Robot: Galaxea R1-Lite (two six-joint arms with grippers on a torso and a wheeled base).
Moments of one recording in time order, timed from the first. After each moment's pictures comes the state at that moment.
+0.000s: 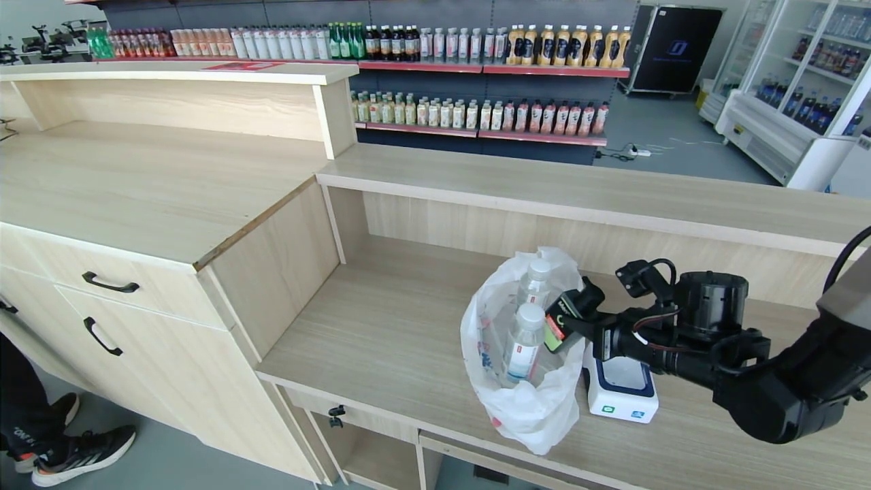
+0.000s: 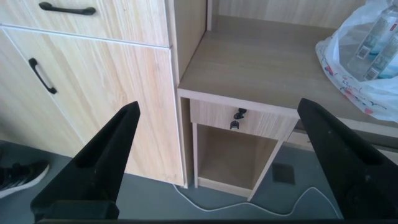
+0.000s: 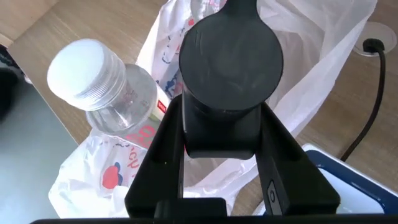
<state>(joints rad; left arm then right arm) -0.01 0.00 0.00 0.00 -0.05 0.00 0.22 2.03 -0.59 -1.13 0.32 0.00</state>
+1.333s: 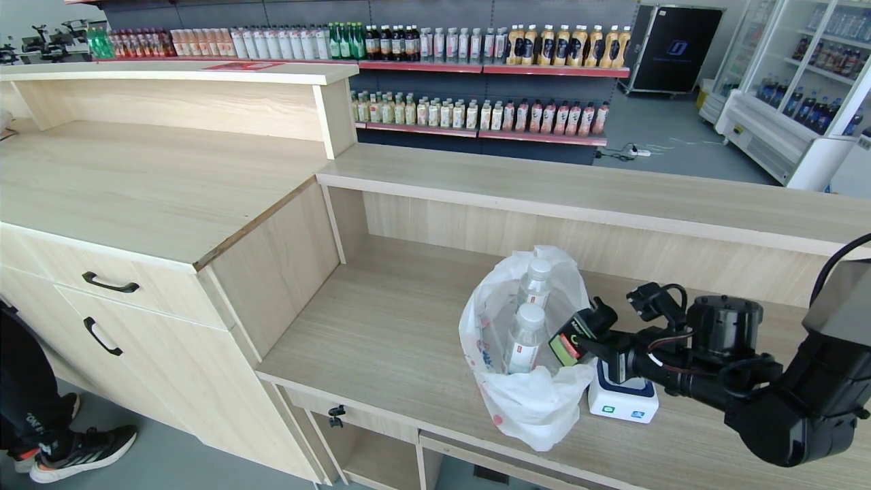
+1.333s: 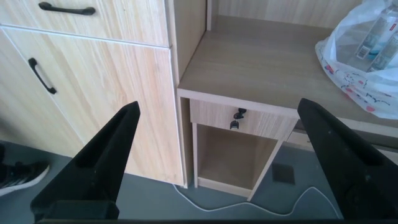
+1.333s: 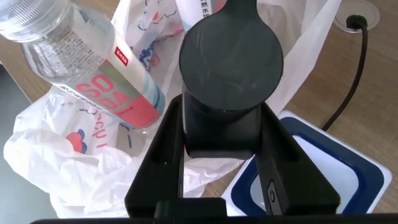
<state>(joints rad) -0.01 0.00 0.00 0.00 -0.05 0.00 0.15 2.10 -0.48 -1.27 0.35 -0.10</state>
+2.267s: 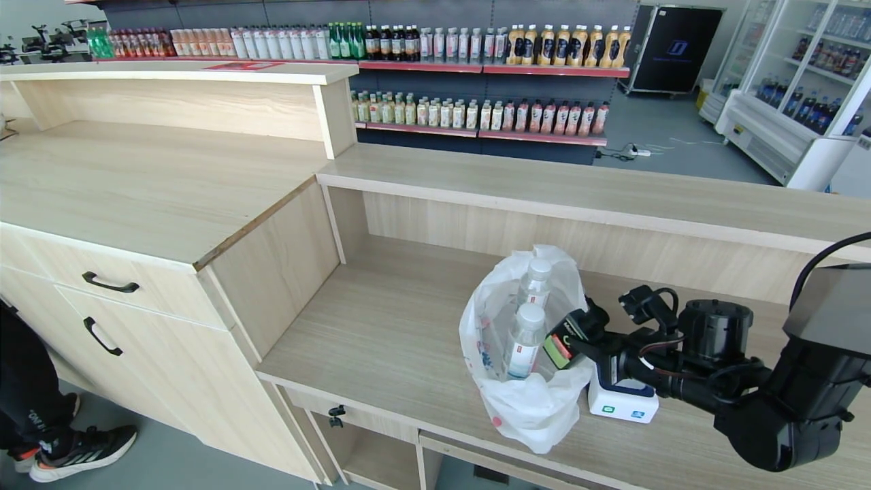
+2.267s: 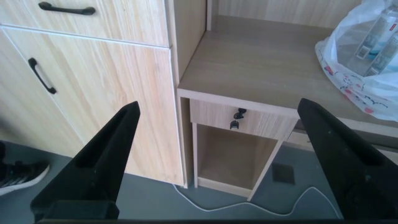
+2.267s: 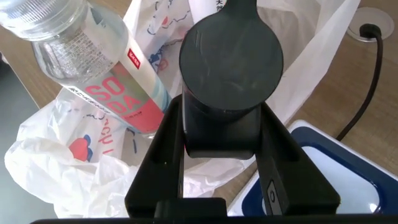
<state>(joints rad) -0.01 0.00 0.00 0.00 -0.05 0.00 0.18 2.14 -0.48 -1.35 0.36 -0.10</state>
